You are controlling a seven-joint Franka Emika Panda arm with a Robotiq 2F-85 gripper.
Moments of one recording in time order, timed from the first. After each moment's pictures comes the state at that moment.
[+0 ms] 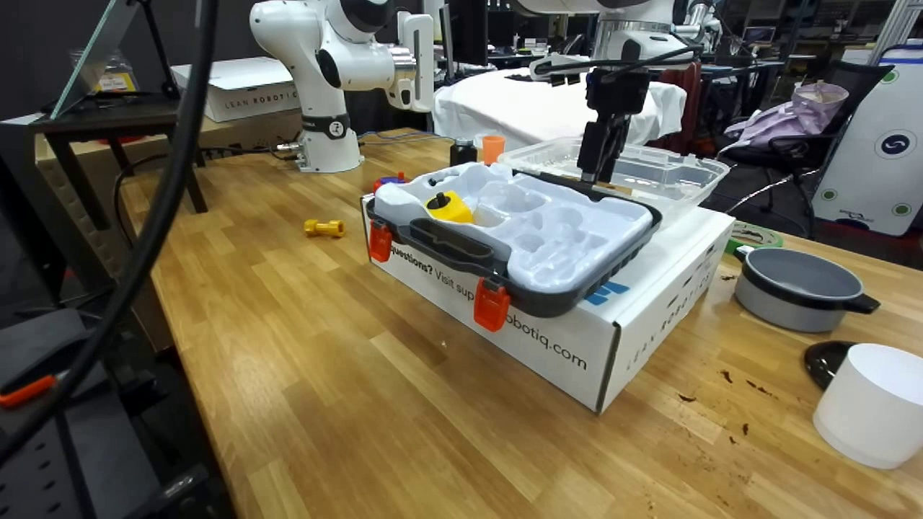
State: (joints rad) arm -0.13 1.11 -0.17 -0.86 0.18 1.92 1.14
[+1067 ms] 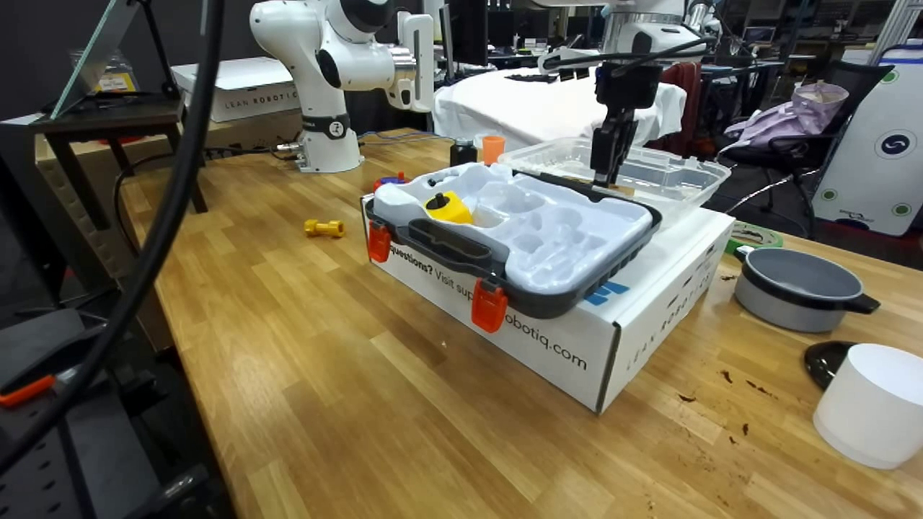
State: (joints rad) arm -0.14 1.12 -0.17 -0.82 0.18 1.91 1.14
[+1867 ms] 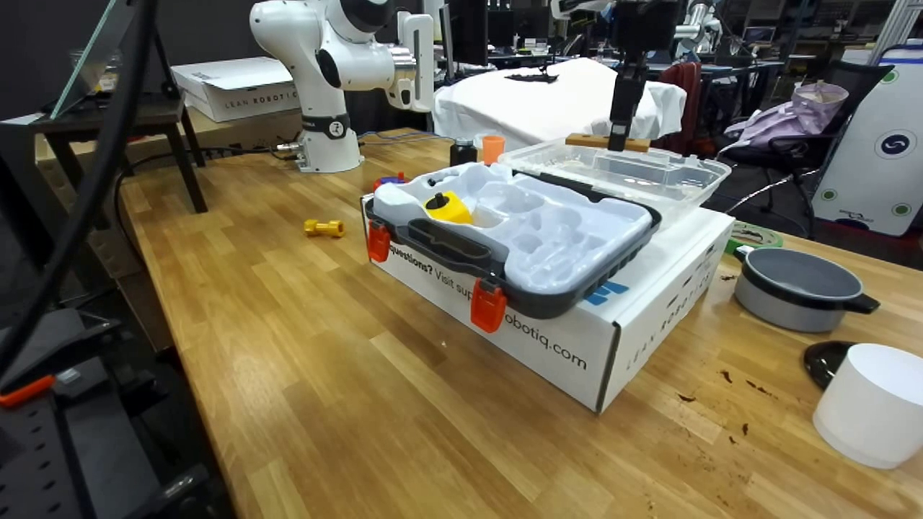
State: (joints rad) arm -0.15 1.05 -0.17 -0.79 0.18 1.86 0.99
